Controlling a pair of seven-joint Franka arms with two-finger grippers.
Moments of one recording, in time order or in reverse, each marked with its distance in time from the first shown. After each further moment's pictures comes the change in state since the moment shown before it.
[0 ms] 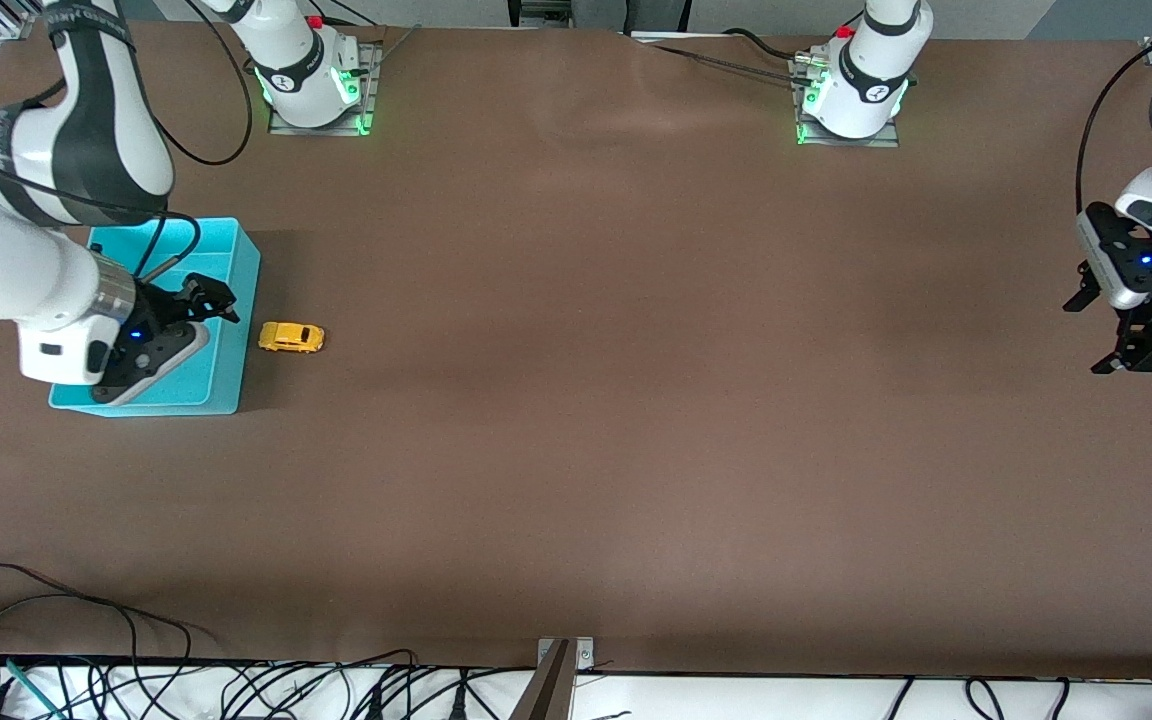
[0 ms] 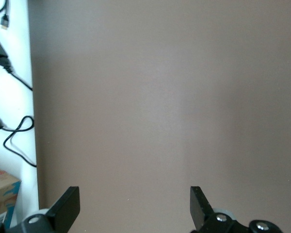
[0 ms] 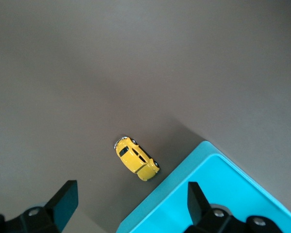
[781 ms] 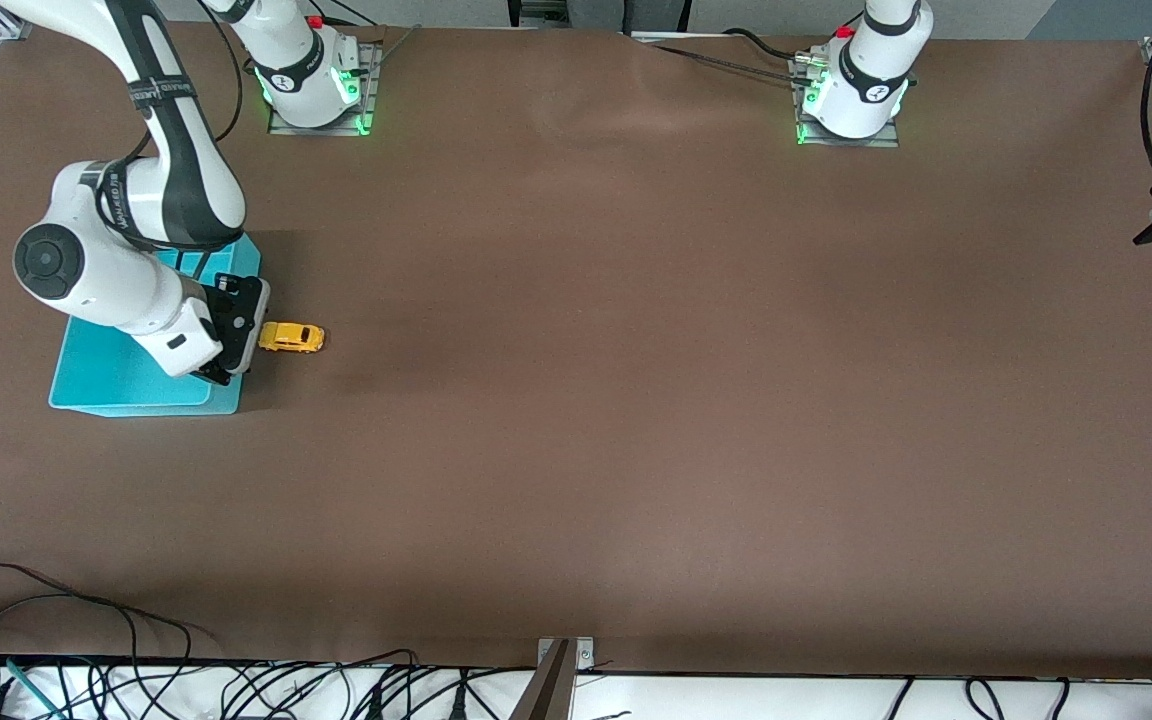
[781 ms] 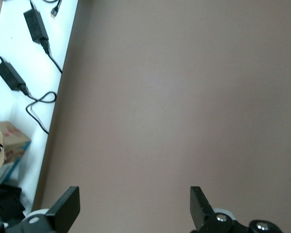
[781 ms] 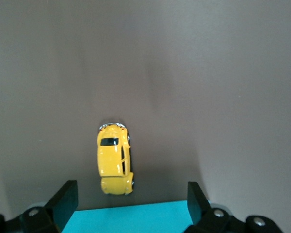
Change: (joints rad) left arm -0.031 -0.030 -0.044 0.388 0.093 -0.492 -0.401; right arm -0.002 0.018 -0.001 -0.305 -0.009 0.369 -0.688
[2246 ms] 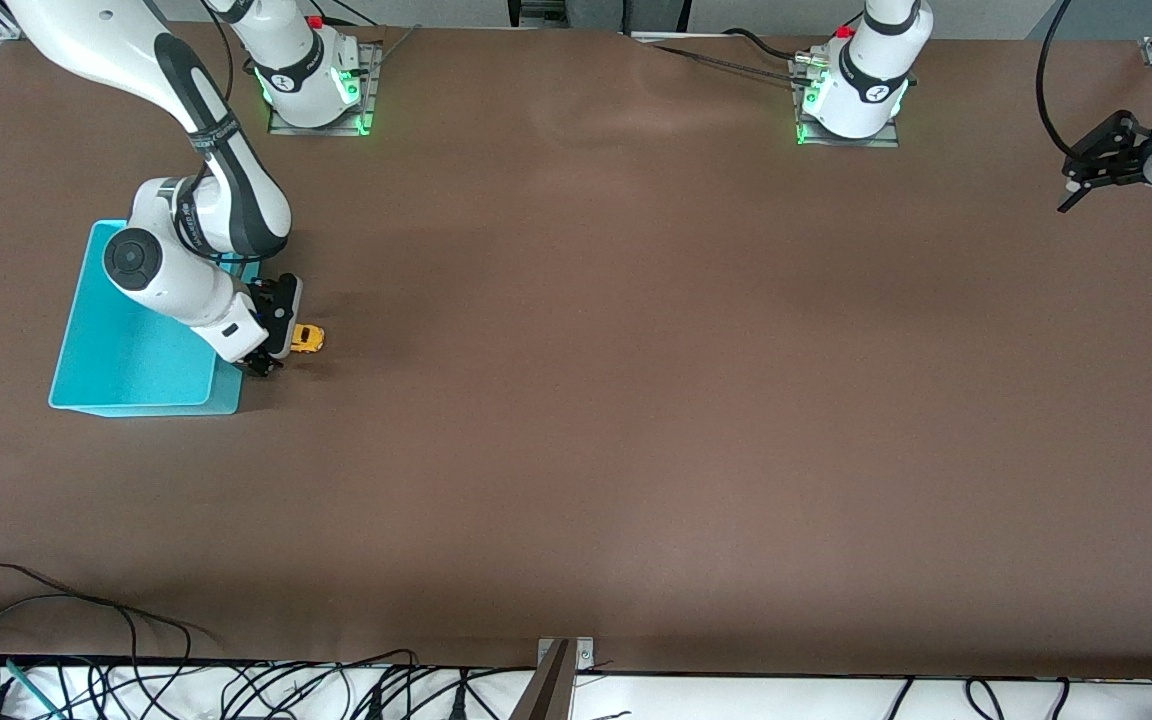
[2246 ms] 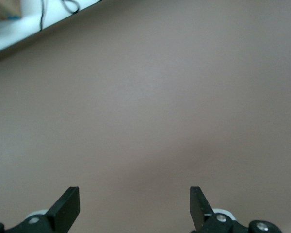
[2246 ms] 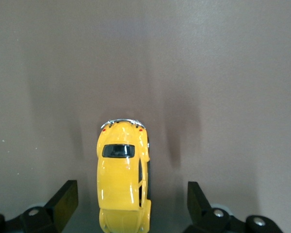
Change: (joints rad) left arm -0.035 0.003 -0.109 0.094 0.030 -0.211 -1.082; right arm -0.005 0.079 -0.001 -0.209 -0.001 0.313 -0.049
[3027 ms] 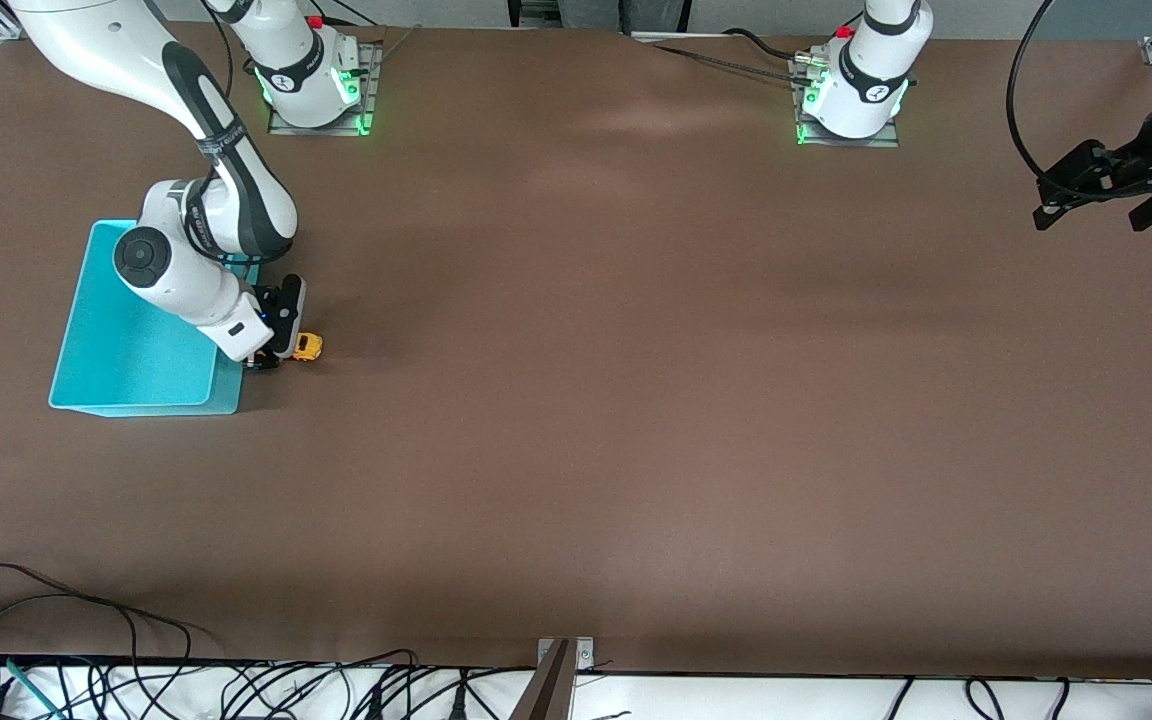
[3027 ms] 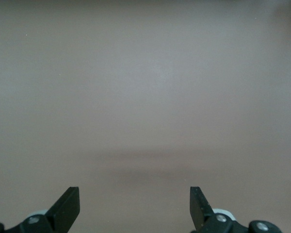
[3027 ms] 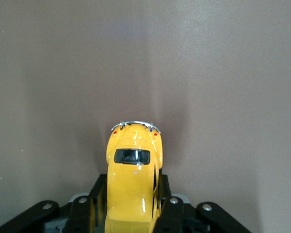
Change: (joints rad) left arm 0.003 0.007 -0.027 -0.003 -0.012 -0.019 -0.345; right arm 0.001 0.019 0.001 -0.014 0.000 0.064 -0.027
